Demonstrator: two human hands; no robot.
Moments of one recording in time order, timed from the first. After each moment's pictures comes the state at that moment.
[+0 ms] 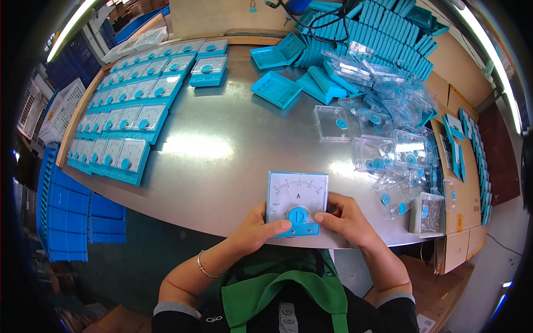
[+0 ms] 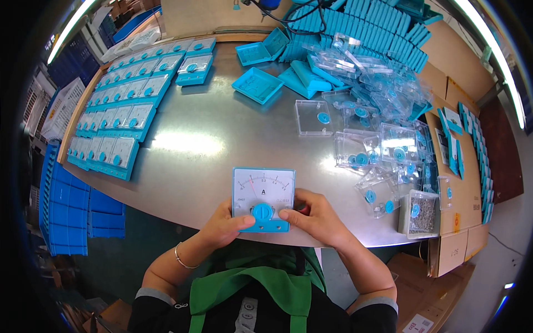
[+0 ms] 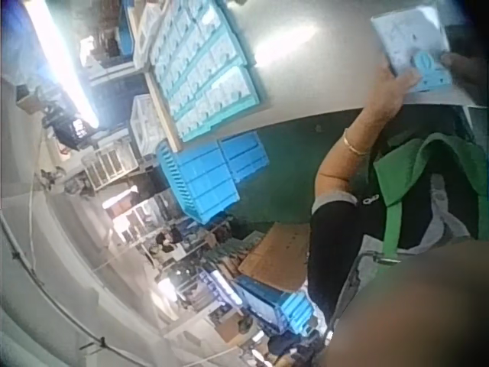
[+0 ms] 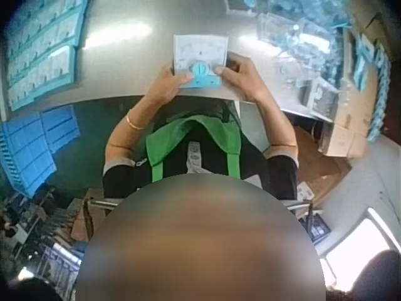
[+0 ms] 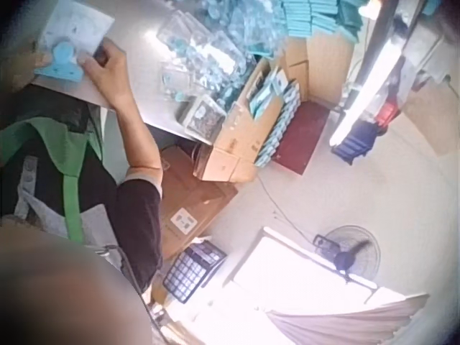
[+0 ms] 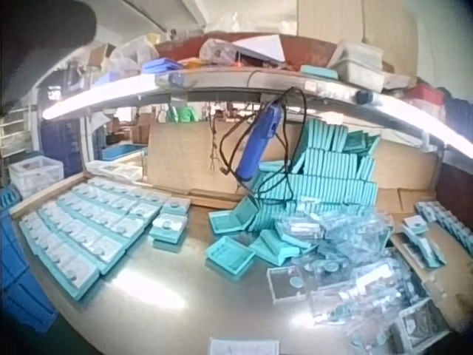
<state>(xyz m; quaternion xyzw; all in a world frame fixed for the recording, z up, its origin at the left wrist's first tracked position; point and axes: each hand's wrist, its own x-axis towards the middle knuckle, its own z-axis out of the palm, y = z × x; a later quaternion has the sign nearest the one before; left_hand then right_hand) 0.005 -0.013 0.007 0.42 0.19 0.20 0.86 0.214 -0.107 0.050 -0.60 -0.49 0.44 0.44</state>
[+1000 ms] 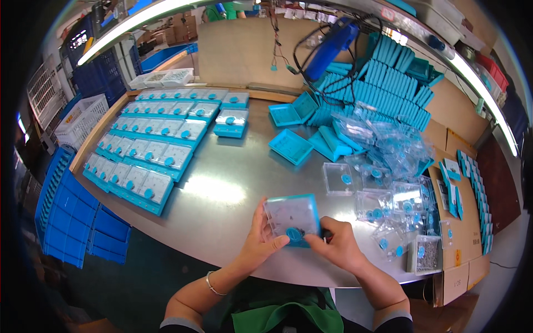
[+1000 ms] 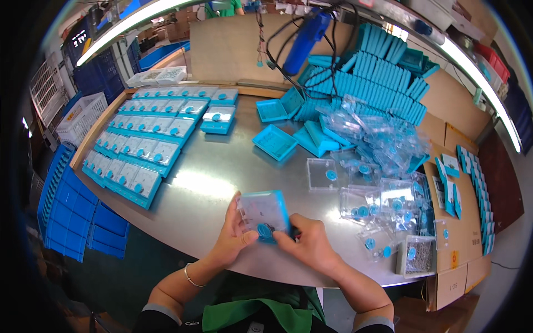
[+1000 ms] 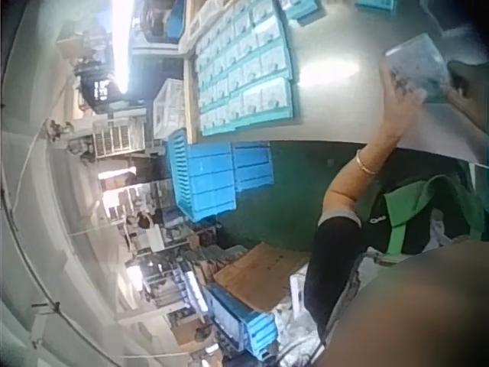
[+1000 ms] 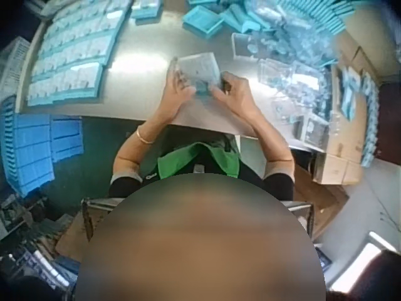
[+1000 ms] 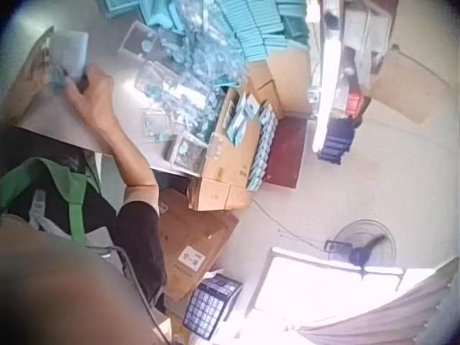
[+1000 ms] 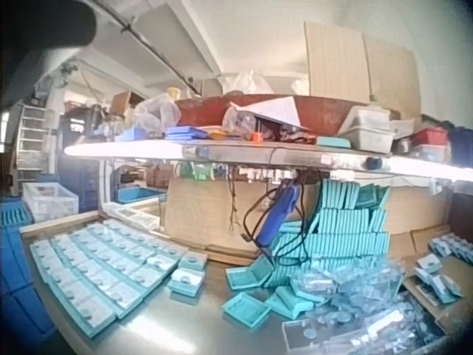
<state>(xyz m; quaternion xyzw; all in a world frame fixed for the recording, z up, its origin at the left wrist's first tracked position) 0.007 0.022 0.014 0.53 0.18 0.36 0.74 0.188 -0.058 0.078 -0.59 -0.53 0.40 0.45</state>
